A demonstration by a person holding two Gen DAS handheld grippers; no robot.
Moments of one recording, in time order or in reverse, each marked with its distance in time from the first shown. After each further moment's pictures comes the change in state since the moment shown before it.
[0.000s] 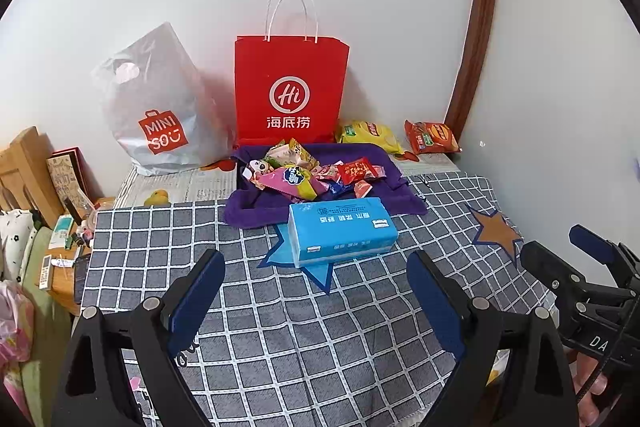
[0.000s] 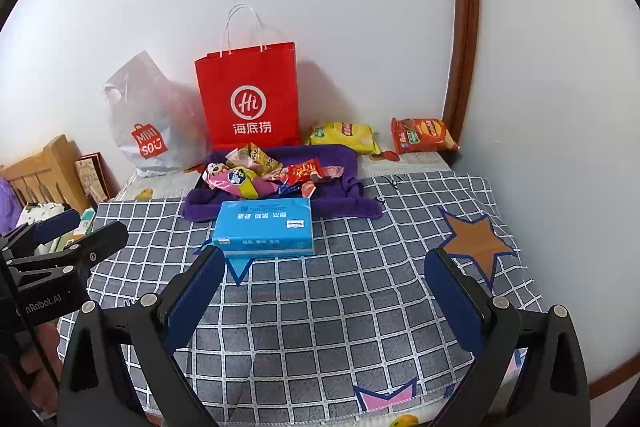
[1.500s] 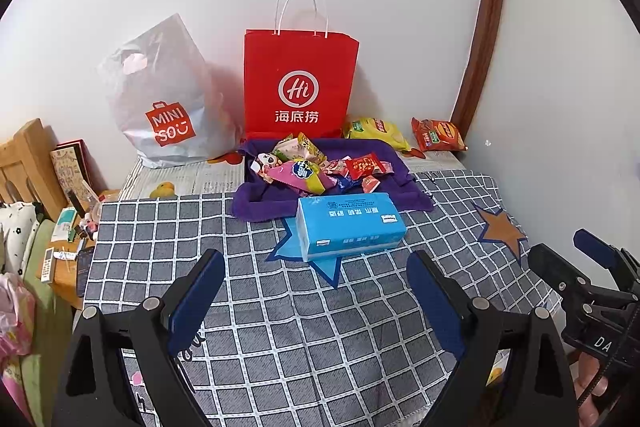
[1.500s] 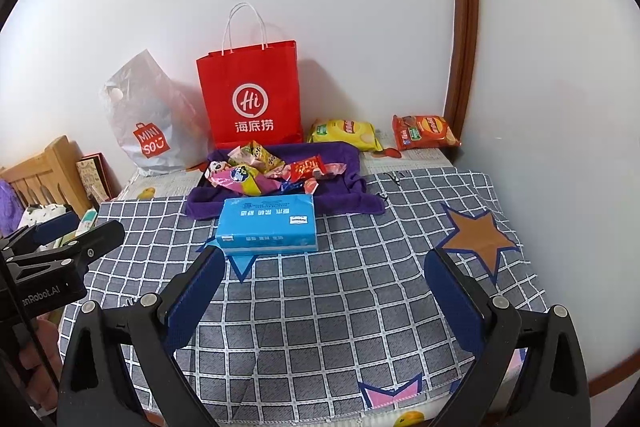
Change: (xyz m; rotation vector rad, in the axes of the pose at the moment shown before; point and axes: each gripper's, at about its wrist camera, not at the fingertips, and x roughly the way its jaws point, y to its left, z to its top) left arm 0.001 0.007 -0.006 -0.016 0.011 0.015; right arm 0.001 -0.001 -0.005 0.005 0.003 0.008
